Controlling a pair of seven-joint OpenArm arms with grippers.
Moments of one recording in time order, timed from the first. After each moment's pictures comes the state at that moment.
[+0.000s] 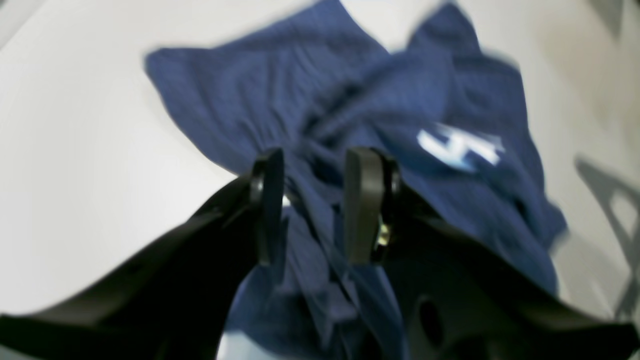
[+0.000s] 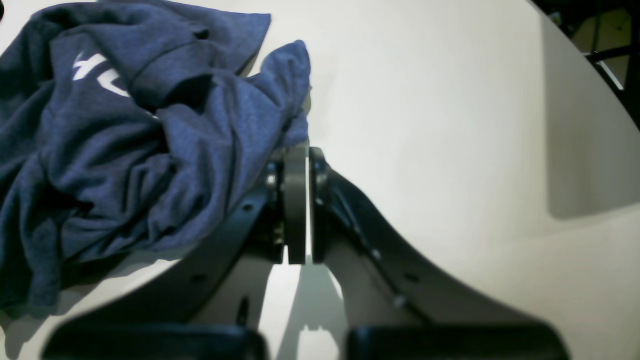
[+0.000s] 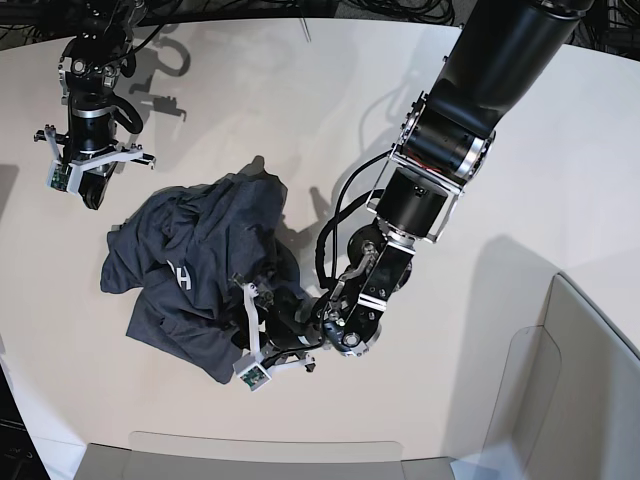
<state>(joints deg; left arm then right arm) -44.2 6.6 24.6 47.1 -21.4 -31.3 32.1 -19.3 1.1 25.1 112.2 8.0 7.7 -26.0</state>
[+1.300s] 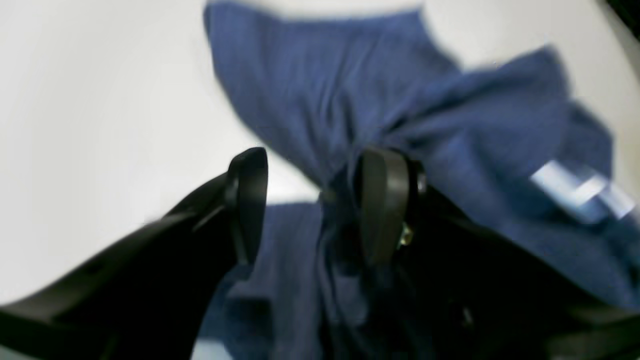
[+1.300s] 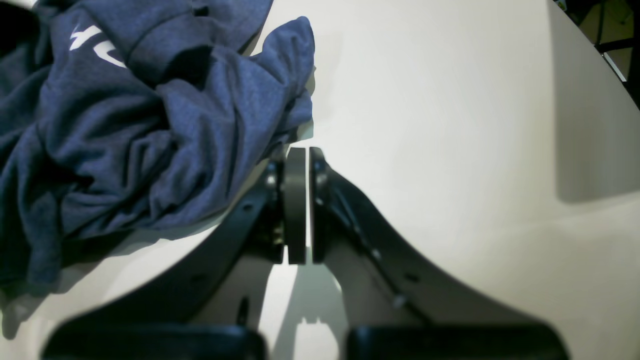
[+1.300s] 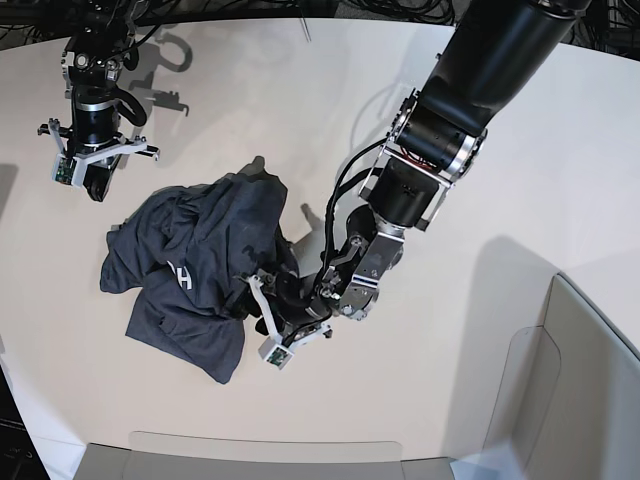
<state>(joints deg) -43.7 8.4 24.5 32.1 -21.8 -24.5 18.2 -20.8 0.9 24.6 112.3 8.0 7.7 -26.0</state>
